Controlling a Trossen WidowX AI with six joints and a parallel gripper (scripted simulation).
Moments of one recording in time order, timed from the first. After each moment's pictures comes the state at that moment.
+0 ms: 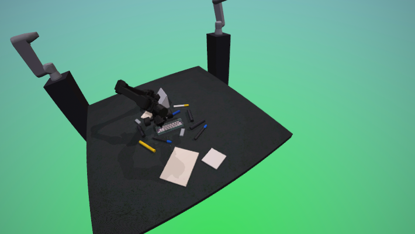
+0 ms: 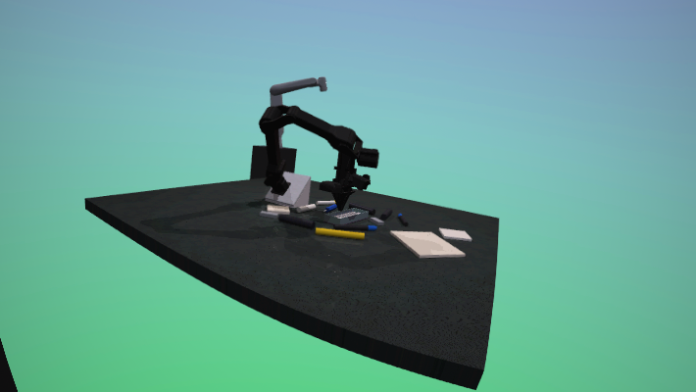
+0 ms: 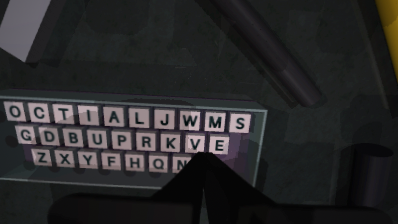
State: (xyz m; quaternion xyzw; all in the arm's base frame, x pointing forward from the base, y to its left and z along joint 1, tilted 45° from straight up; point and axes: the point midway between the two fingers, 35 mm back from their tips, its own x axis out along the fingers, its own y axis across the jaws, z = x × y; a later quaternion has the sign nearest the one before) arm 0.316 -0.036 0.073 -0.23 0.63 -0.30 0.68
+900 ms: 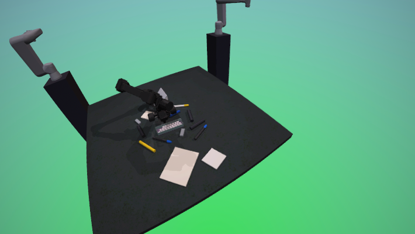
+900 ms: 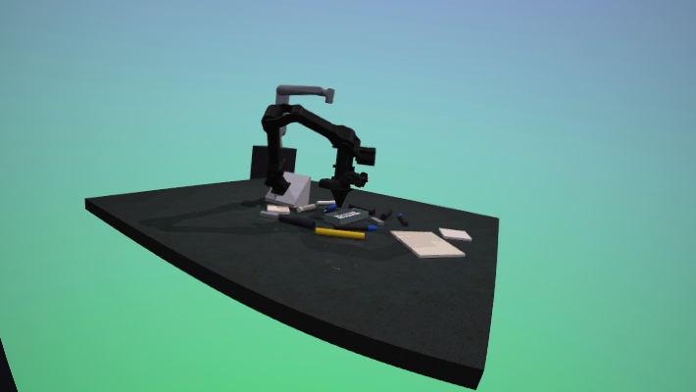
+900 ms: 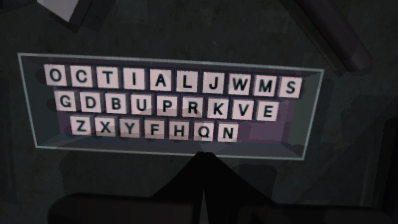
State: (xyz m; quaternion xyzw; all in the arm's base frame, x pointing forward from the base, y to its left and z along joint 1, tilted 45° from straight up) arm 0.292 -0.010 0.048 -0.23 0.63 -0.30 0.68
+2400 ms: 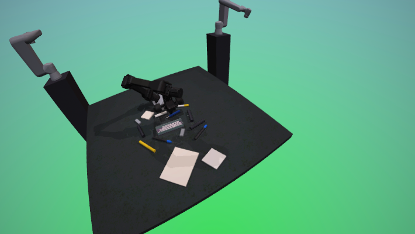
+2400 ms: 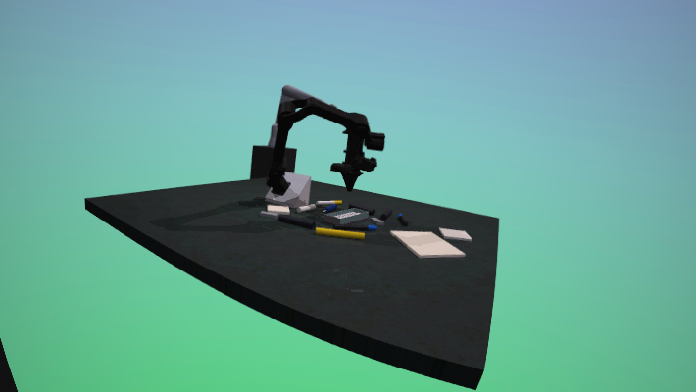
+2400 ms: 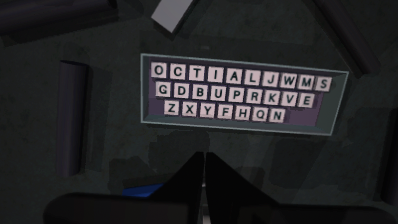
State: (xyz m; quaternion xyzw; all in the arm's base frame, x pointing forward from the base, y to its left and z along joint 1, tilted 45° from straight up) arm 0.295 0.069 0.045 -0.24 0.63 -0.30 0.68
